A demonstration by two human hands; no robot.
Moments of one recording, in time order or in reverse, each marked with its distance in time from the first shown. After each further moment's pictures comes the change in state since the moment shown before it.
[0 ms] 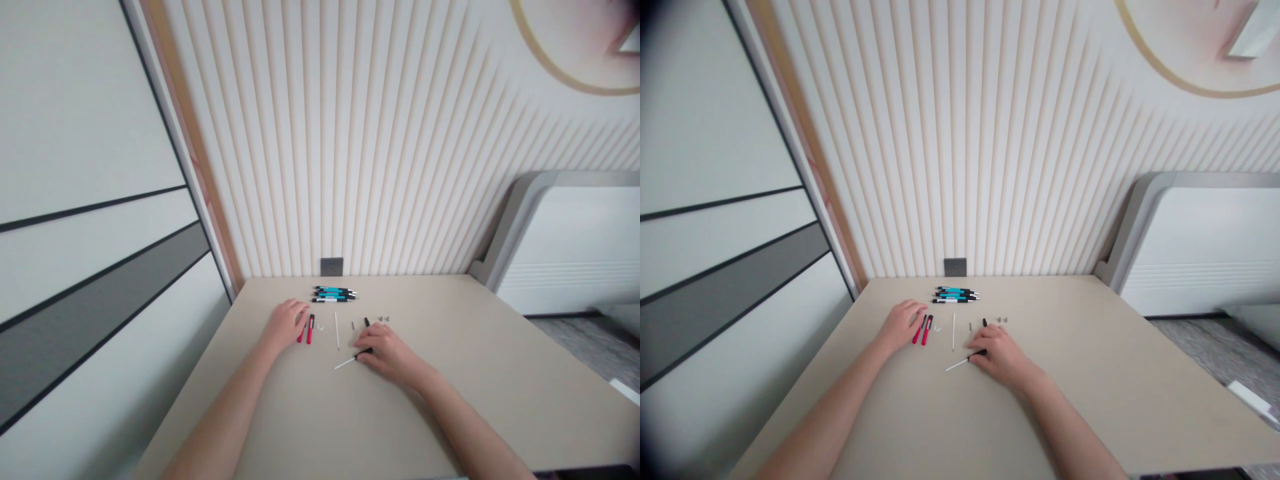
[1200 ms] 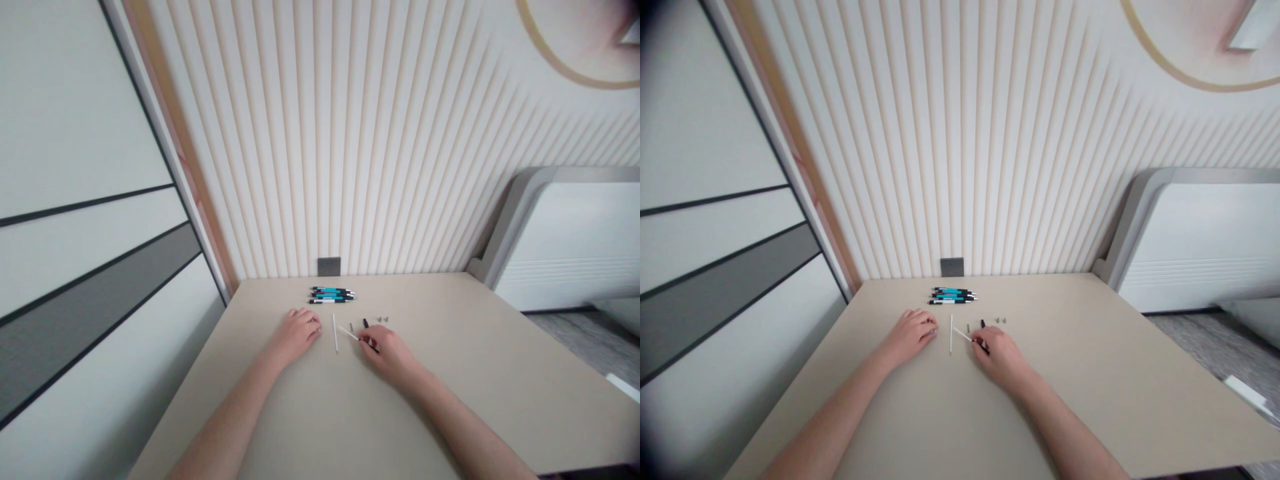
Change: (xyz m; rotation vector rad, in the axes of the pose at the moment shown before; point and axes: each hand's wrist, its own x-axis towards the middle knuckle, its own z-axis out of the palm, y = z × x) left_hand 0.000 0.023 0.005 0.138 -0.188 0.278; right_hand 0.005 0.004 0.013 -0.007 0.112 0.225
